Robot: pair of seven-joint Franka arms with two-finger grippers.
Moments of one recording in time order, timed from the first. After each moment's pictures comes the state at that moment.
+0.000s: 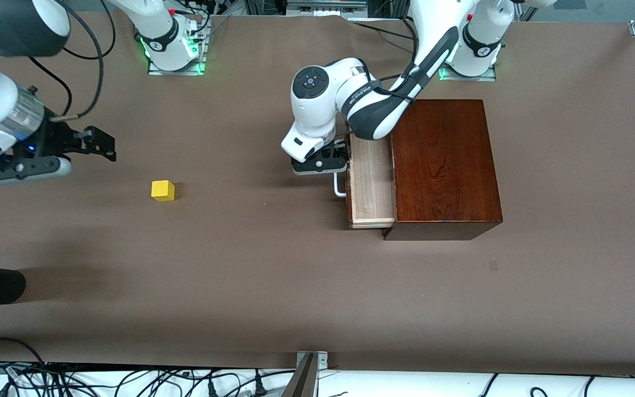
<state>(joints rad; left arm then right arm) -0.55 0.62 -0.35 -1.53 0.27 2.11 -1.09 0.32 0.13 -0.21 -1.60 0.05 1.68 -0.05</state>
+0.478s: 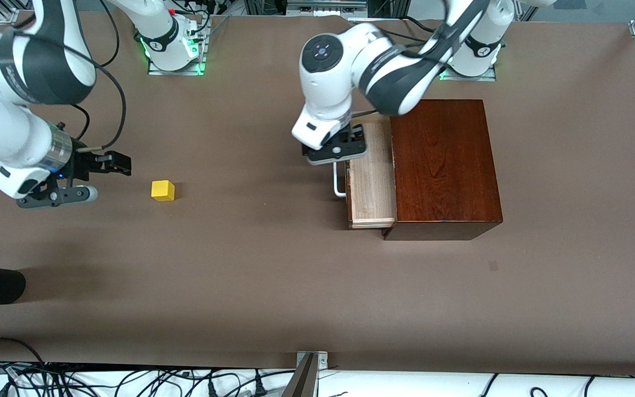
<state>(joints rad) -0.49 0.46 -0.35 -1.49 0.24 1.85 -1.09 0.30 0.25 -0.21 -1.60 0.05 1.68 -0.05</state>
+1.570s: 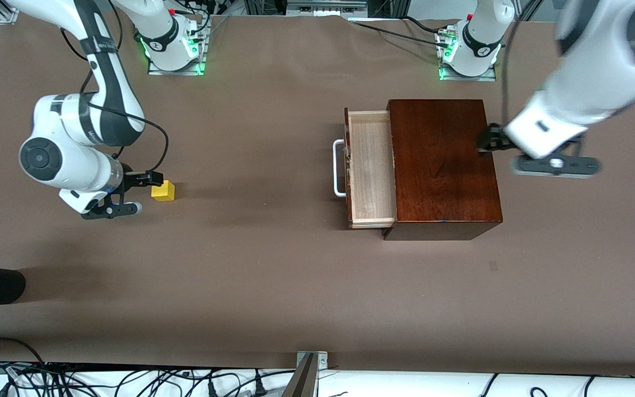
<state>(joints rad) -0.06 0.14 -0.14 -1.50 0.03 1.53 -0.13 0.31 0.31 -0.21 -1.95 0.05 2.06 -0.05</state>
